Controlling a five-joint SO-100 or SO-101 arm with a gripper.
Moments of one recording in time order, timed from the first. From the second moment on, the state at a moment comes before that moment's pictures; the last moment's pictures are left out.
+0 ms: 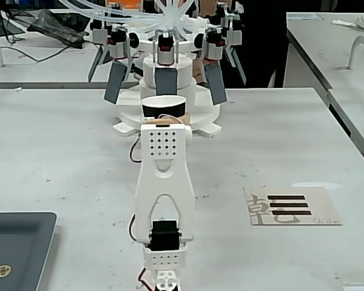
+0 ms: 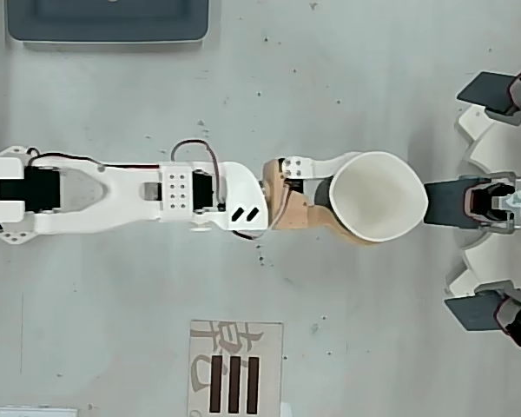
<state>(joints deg) -5.3 72.0 104.0 -27.2 -92.0</state>
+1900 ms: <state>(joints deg) -5.3 82.0 113.9 -26.1 -91.4</state>
